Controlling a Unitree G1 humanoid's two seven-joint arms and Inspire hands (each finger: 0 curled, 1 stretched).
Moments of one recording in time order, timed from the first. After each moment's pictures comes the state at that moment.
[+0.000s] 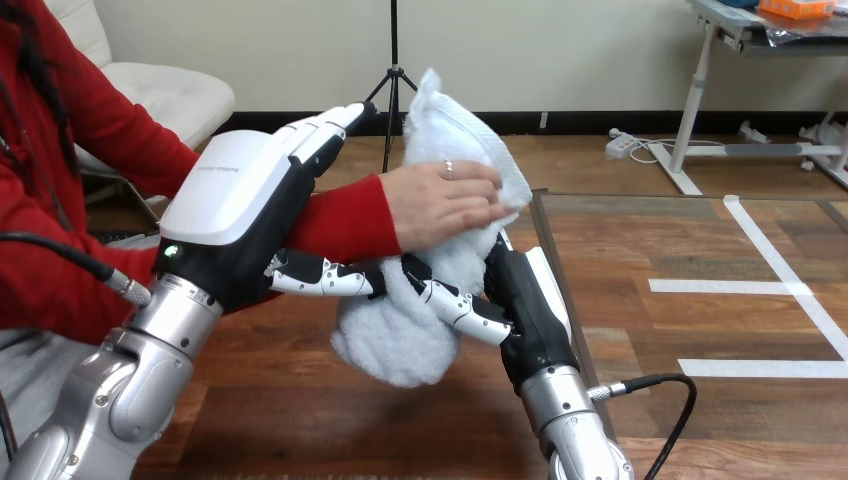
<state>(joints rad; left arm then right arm) -0.23 0.53 -0.12 0.11 0.64 -0.43 0.11 -0.25 0.07 0.15 0.59 -0.17 -0.44 -0.06</state>
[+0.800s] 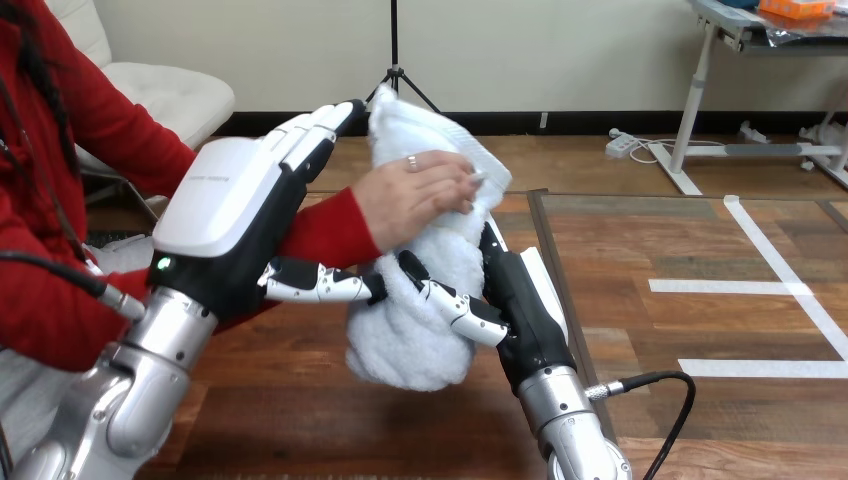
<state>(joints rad) -0.19 0.53 -0.11 0.11 0.64 -0.44 0.17 -0.25 0.06 0.15 0.59 -0.20 -0.44 -0.06</state>
